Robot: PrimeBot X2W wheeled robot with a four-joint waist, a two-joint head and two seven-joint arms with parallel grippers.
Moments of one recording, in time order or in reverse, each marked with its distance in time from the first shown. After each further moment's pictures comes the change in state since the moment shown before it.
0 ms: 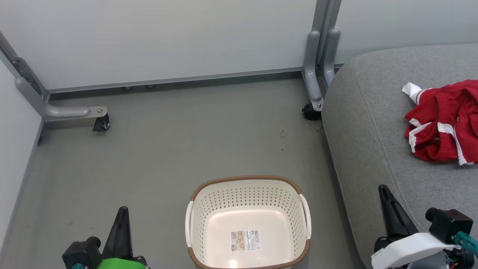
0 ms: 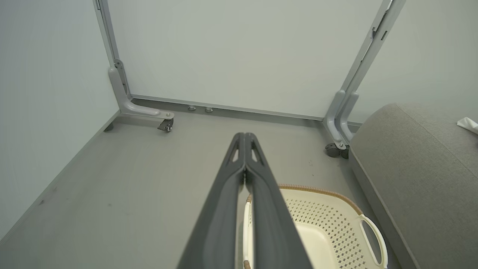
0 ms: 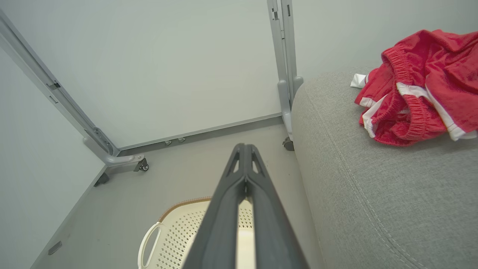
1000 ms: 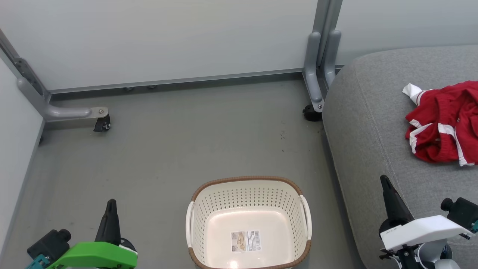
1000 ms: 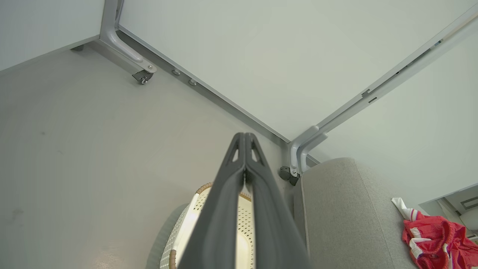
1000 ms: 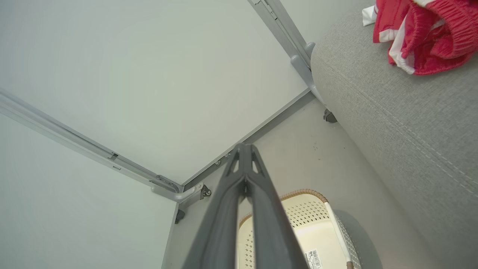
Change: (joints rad) left arm -0.063 -0.025 0.085 0.028 -0.460 -0.054 0.120; right arm -0.094 -0.026 0.000 0.113 0.517 0.000 0.035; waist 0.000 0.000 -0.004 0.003
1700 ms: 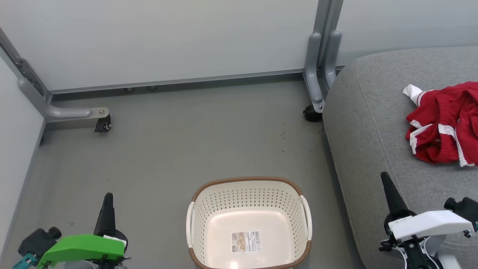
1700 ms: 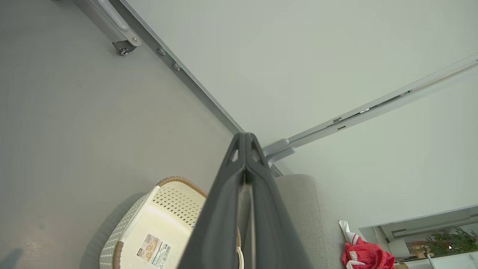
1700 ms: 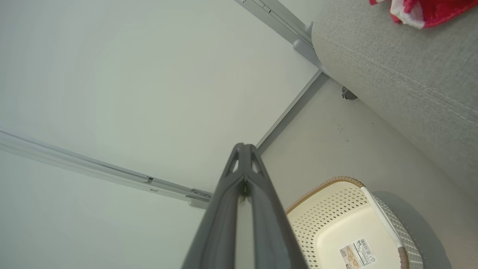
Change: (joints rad) left arm -0.038 -0.018 0.051 0.013 -0.246 -0.031 0.067; right arm -0.048 -0.004 -0.011 0.058 0.267 0.000 0.025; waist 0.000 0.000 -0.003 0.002
